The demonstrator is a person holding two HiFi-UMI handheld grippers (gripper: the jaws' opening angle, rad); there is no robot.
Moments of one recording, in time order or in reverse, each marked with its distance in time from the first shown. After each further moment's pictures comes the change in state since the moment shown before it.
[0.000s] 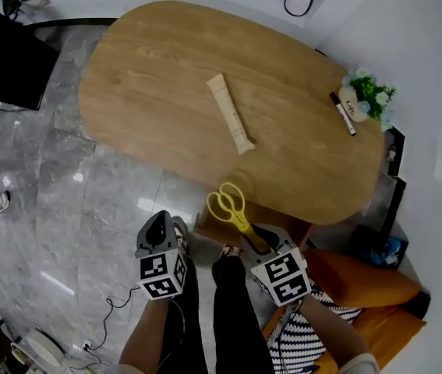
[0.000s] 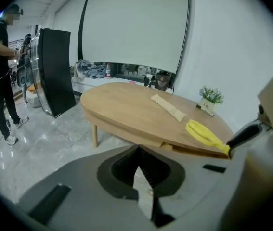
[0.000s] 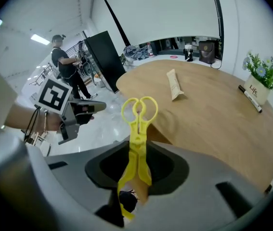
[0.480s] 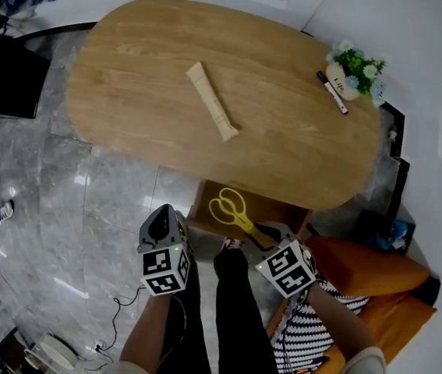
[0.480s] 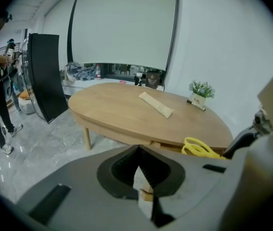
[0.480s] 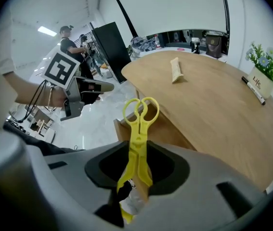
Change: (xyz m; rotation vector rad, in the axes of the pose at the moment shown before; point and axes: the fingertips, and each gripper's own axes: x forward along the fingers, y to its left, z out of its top) left arm 0.003 -0.045 -0.005 0.082 0.005 -0.049; right arm -0.006 -0.015 -0.062 -0.074 0.084 0.047
